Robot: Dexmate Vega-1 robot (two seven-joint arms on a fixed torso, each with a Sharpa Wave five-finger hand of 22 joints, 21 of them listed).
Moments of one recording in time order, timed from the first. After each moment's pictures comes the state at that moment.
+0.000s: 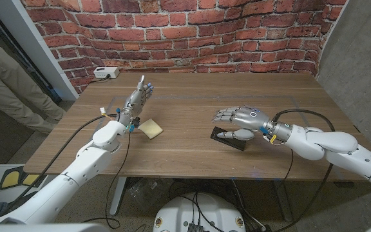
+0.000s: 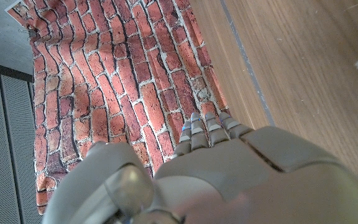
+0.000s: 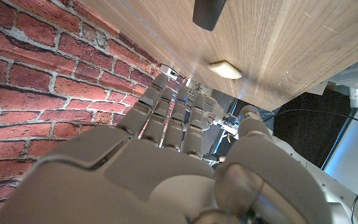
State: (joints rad) left arm 1.04 0.67 0.30 -1.65 -0.63 -0.21 0.09; left_hand 0.37 0.09 -0.24 0.09 0.31 0.07 0.08 0.21 0.18 0.16 0.03 0.22 0.18 0.08 0.04 0.20 0.18 -0.03 0.01 0.21 0.18; right arm -1.06 -0.99 -0.34 -1.79 -0.94 0.63 -0.40; right_hand 0.44 0.09 0.33 -0.17 0.21 0.46 -0.04 0.22 0.19 0.48 -0.01 0.24 0.18 0.38 -0.04 0.19 0.18 0.50 -0.04 0.22 0.18
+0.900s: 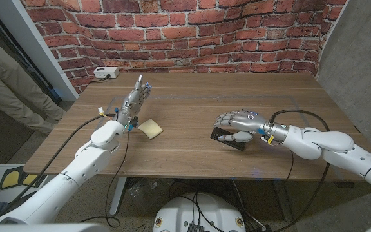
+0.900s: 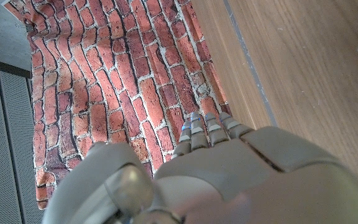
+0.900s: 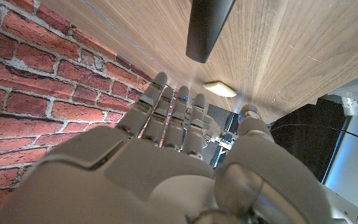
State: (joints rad) left arm 1.03 0.67 0.29 -1.63 -0.63 -0.21 0.08; left_hand 0.37 0.09 -0.24 0.10 0.31 0.08 0.08 0.21 0.18 0.17 0.03 0.22 0.18 0.08 0.04 0.20 0.18 -0.03 0.01 0.21 0.18; right arm -1.03 -0.98 -0.38 -1.74 -0.92 0.64 -0.31; right_hand 0.45 0.09 0.34 -0.16 0.20 0.49 -0.01 0.22 0.19 0.50 0.00 0.24 0.18 0.40 -0.04 0.19 0.18 0.52 -0.05 0.22 0.18
